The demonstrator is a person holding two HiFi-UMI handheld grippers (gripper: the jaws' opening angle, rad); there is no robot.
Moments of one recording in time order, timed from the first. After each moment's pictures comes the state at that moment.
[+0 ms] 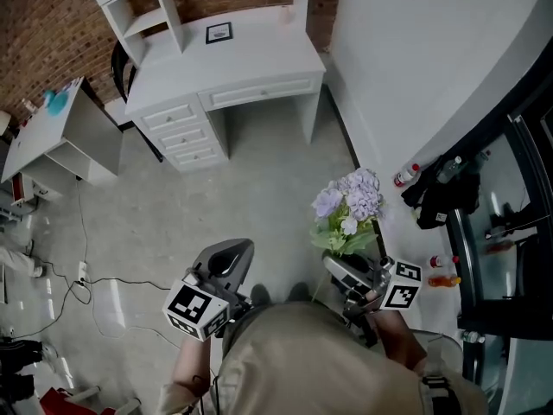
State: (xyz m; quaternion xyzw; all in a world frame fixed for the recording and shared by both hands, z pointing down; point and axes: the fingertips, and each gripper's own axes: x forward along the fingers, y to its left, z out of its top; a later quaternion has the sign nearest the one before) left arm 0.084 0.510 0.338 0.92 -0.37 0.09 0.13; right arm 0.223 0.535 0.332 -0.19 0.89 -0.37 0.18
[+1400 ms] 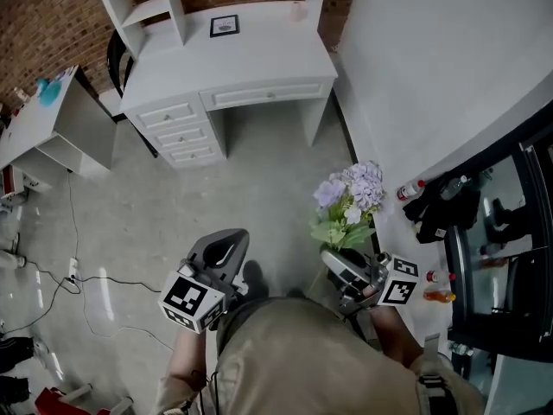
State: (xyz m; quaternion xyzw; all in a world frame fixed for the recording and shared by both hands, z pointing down) left arm 0.065 0.441 0.346 0.91 -0.39 0.08 0.12; right arm 0.208 0.468 0.335 -0.19 0.88 -0.39 0.18
